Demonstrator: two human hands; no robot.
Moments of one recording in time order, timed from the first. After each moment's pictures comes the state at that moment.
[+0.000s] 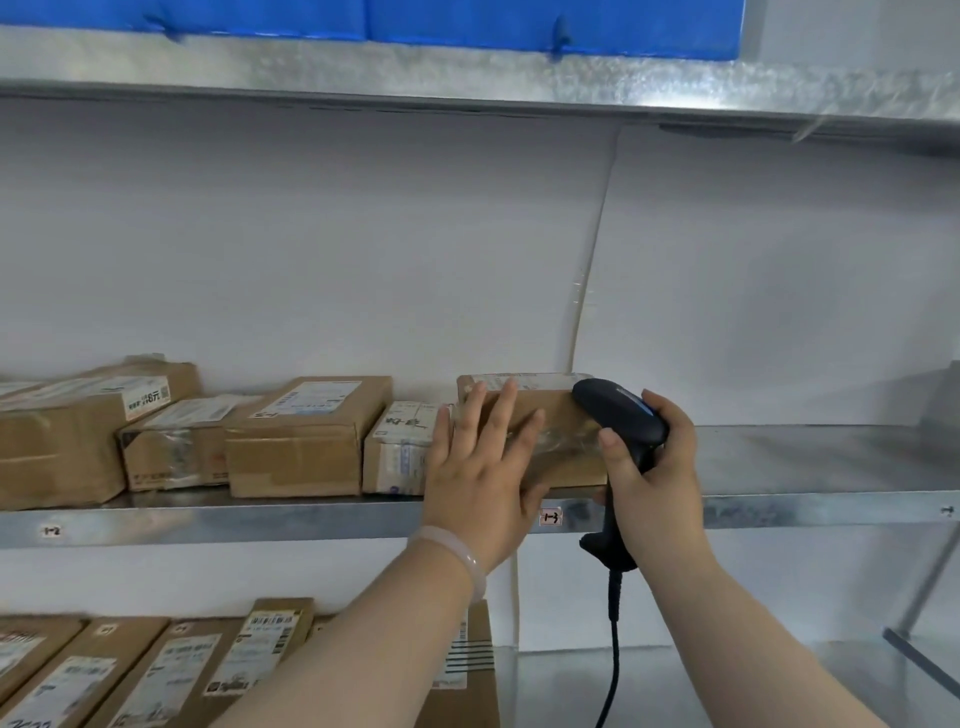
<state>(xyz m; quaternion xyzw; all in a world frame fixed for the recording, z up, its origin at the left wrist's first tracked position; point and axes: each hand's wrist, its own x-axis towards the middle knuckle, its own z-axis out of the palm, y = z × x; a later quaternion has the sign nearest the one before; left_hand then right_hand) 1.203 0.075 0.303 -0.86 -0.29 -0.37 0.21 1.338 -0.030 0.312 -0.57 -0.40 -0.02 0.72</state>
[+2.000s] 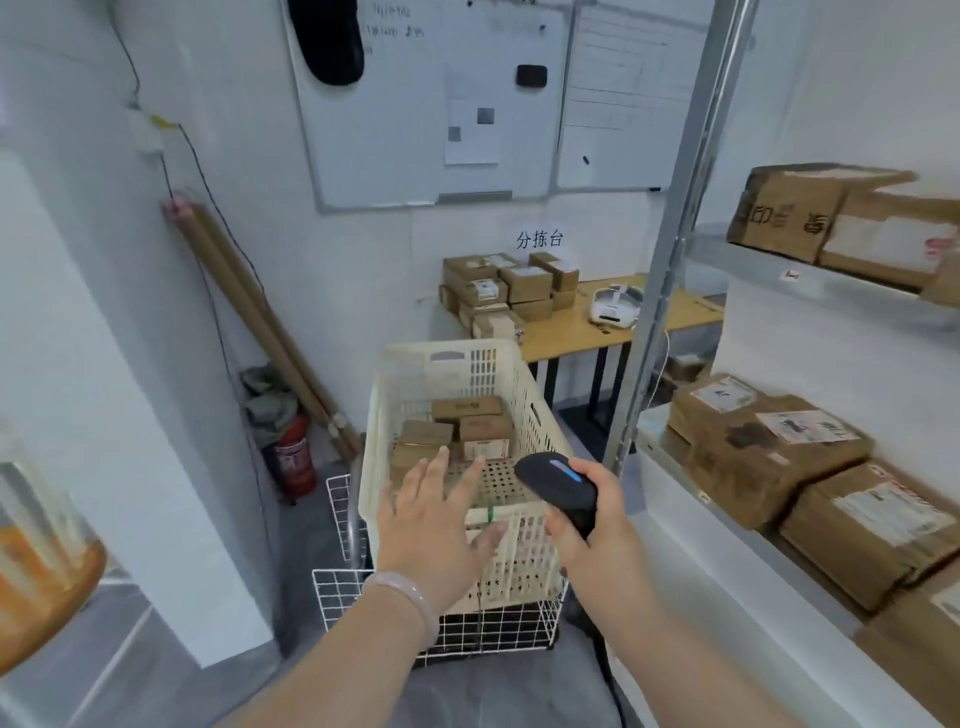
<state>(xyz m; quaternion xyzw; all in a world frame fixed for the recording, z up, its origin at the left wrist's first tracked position) 0.344 -0.025 0.102 -0.46 -0.88 -0.13 0.03 0.503 0.077 0.104 -0.33 -0.75 0.44 0.35</state>
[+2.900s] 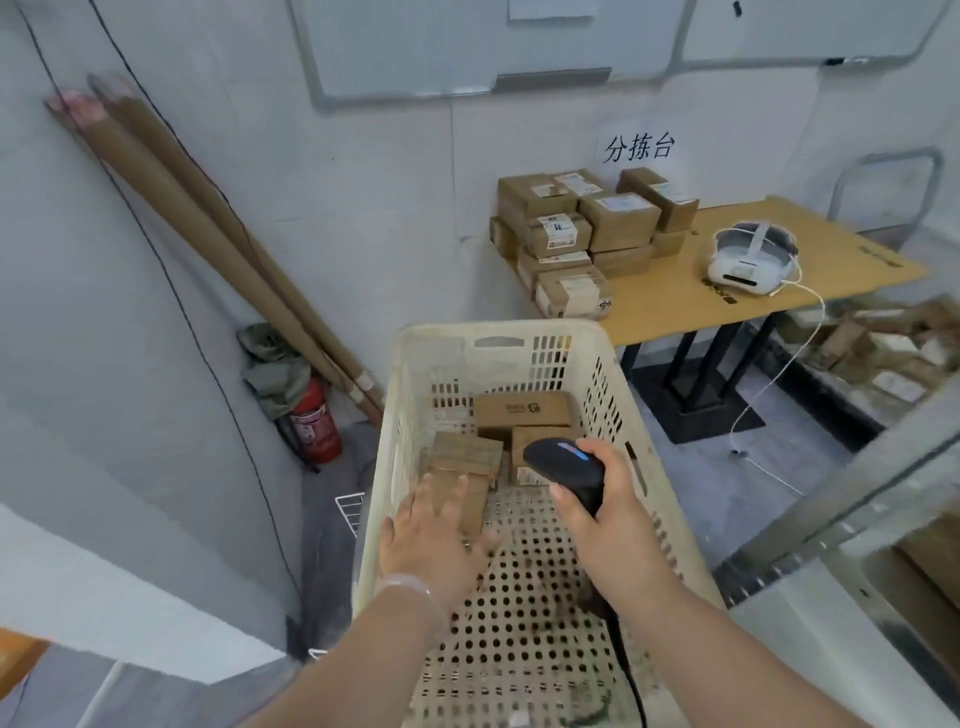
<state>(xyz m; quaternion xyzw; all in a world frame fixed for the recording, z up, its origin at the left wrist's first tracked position) 0.081 0.175 -0.007 -0.34 -0.92 -0.10 -0.19 0.221 0.311 0.028 -0.37 -0.76 0.49 0.21</state>
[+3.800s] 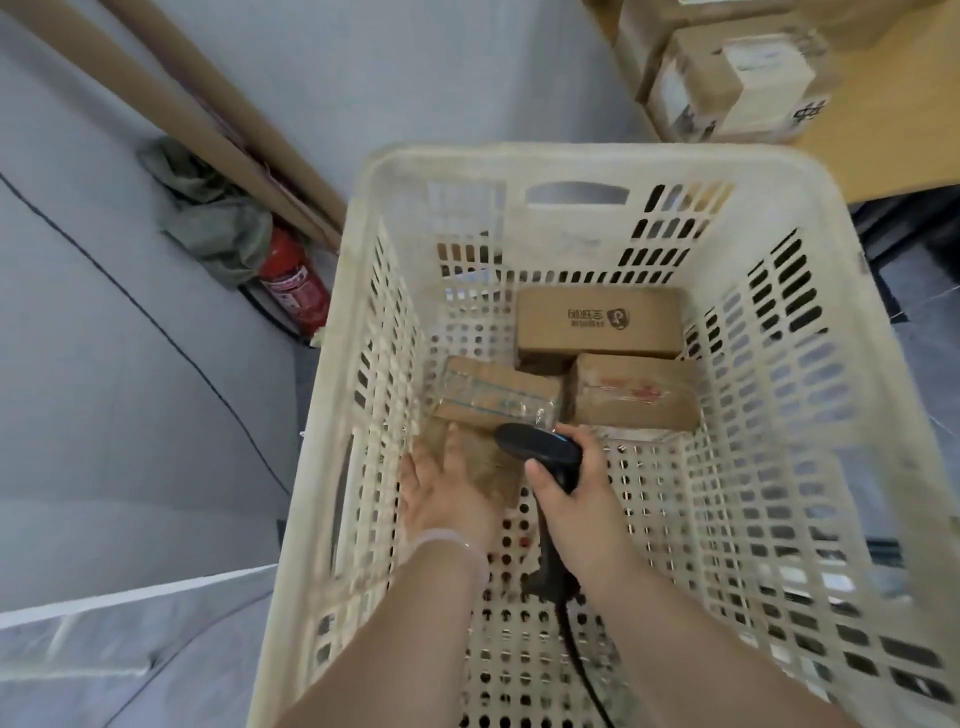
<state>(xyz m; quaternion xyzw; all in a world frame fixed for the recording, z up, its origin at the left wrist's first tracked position) -0.048 0.295 -0.229 -0.09 -0.93 -0.13 -0.33 0.046 0.389 -0.215 -0.46 -0.66 0.59 0.05</state>
